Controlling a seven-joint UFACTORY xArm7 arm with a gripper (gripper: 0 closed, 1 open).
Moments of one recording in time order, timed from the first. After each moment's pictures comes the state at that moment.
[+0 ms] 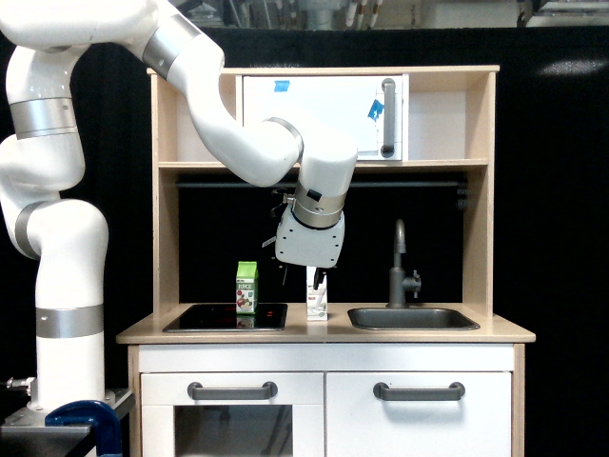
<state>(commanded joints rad) 0.90 -0.19 -0.96 0.75 0.65 1.19 -2.00</state>
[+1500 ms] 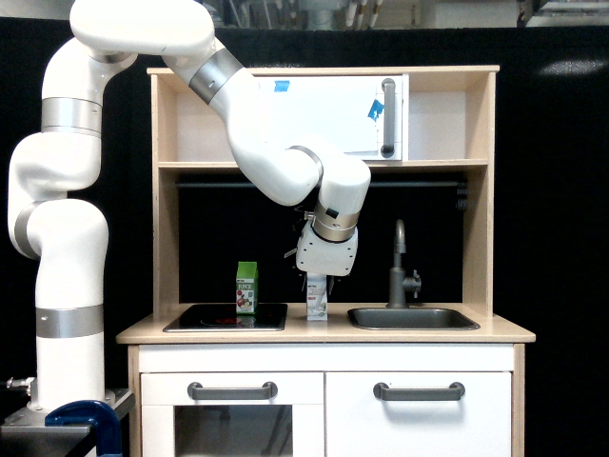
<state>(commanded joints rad) 0.90 0.06 -0.69 0.84 0.97 1.10 -2.02</state>
